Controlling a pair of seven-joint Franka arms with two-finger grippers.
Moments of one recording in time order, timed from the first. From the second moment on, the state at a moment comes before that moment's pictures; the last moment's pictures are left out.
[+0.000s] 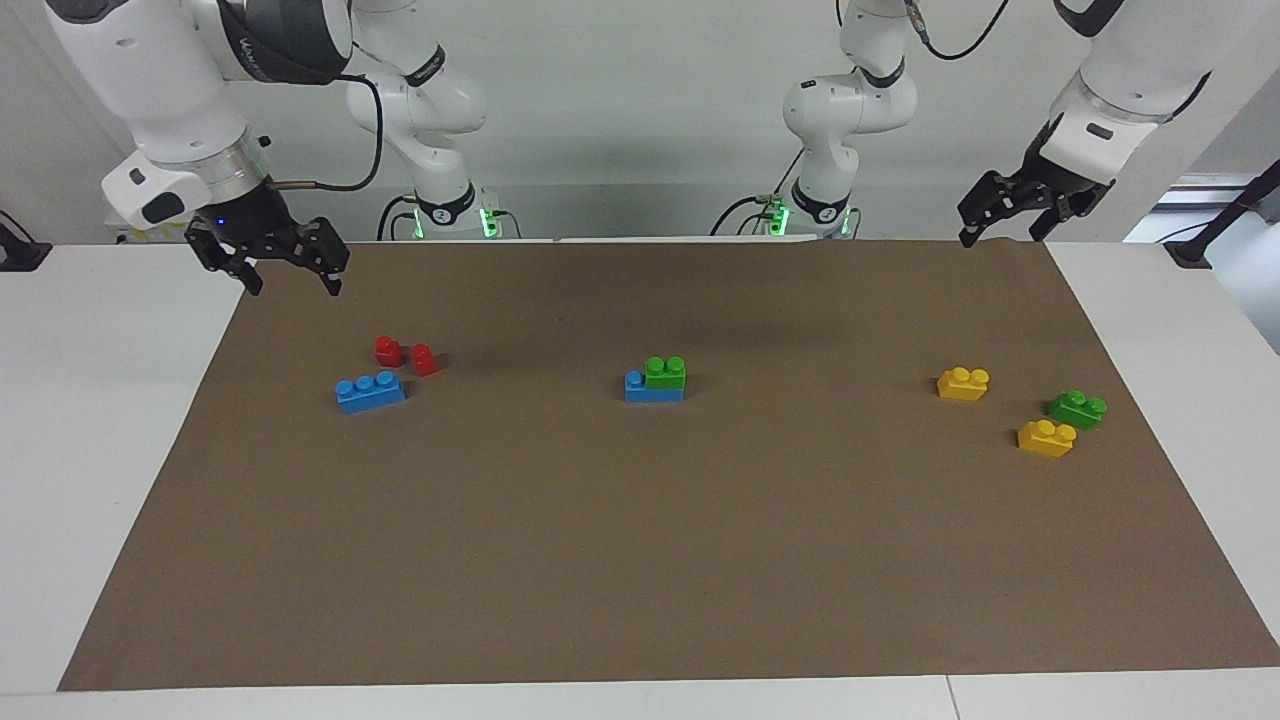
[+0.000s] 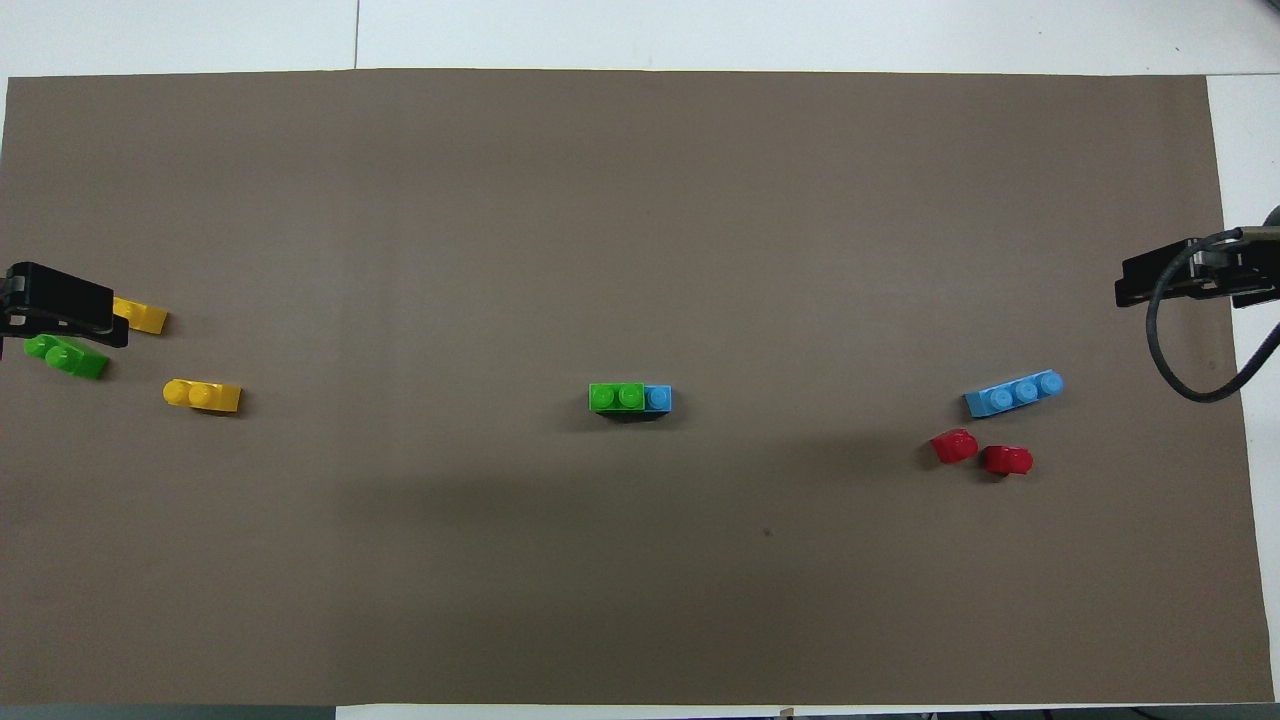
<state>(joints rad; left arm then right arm) 0.04 0.01 -0.08 -1.46 -0.02 1.38 -0.08 -0.05 0.01 0.02 -1.59 -0.01 1.59 0.01</state>
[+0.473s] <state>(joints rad) 0.04 0.01 -0.08 -1.46 -0.02 1.38 -0.08 -0.05 0.01 0.01 -1.59 -0.01 1.59 0.01</state>
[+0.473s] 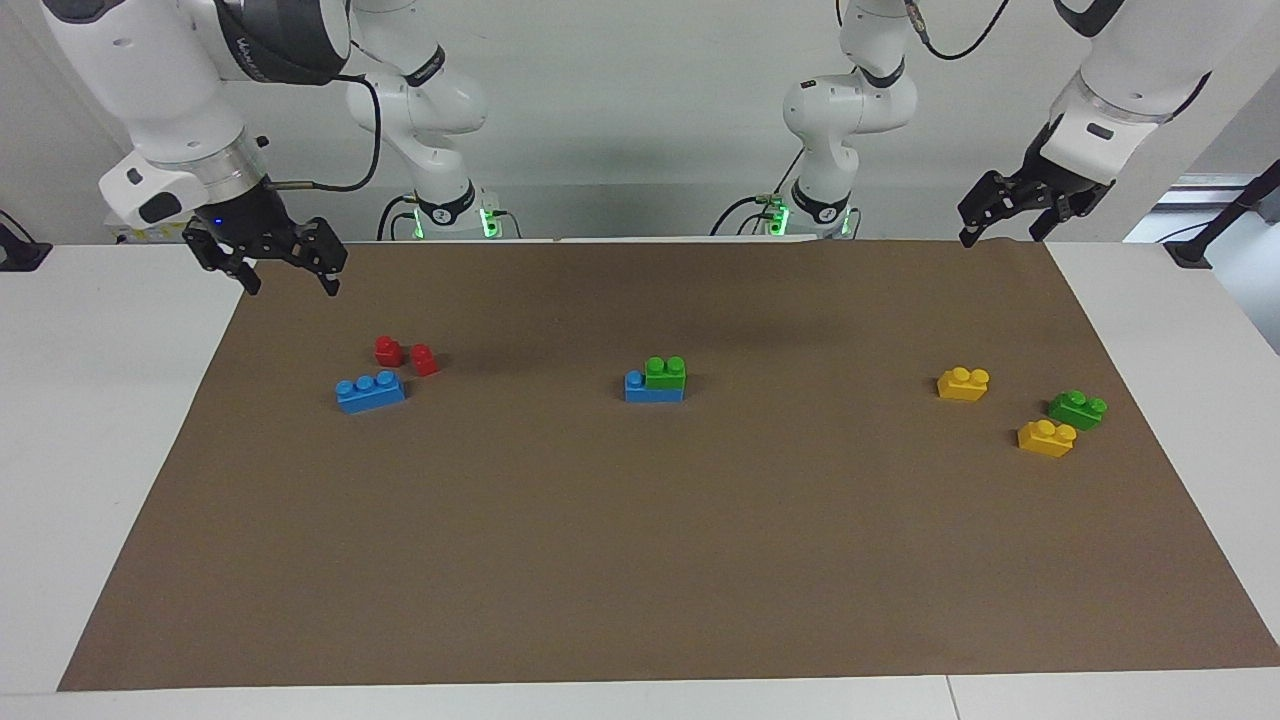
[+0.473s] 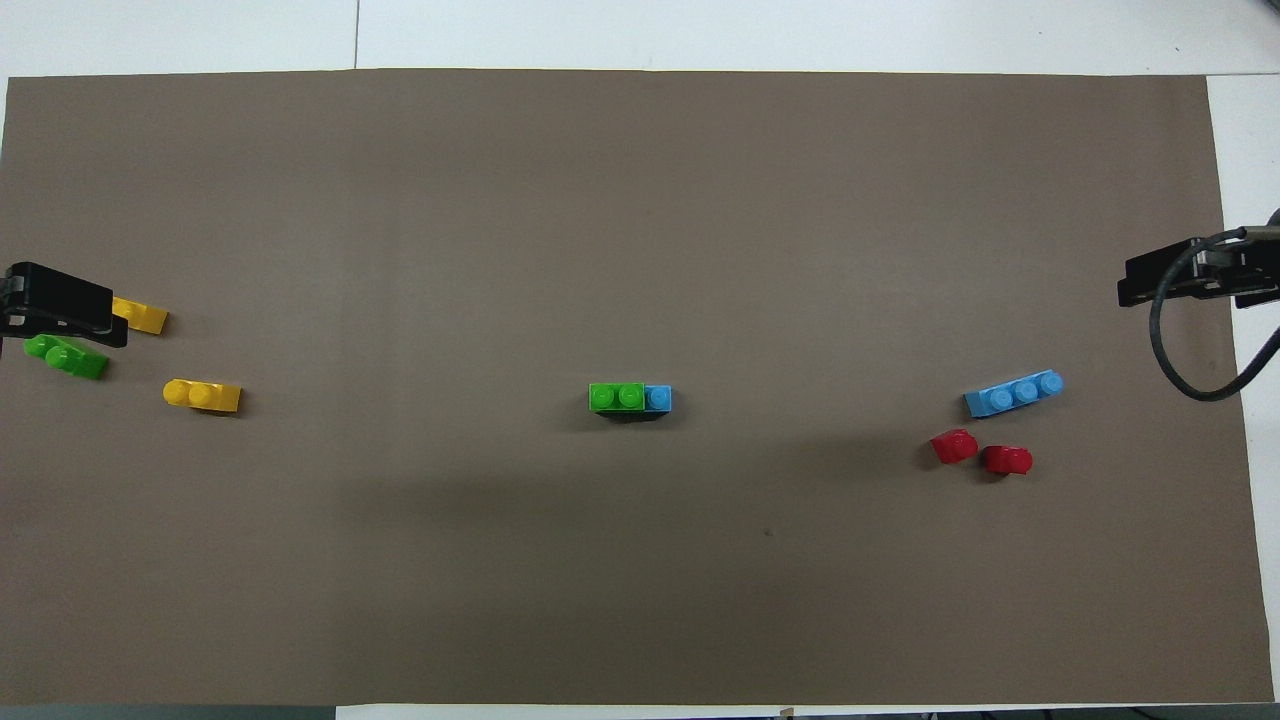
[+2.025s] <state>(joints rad) 0.01 -0.04 -0.09 -1.55 -0.02 1.41 -0.30 -0.05 0.01 0.02 -1.59 -0.01 1.59 0.01</state>
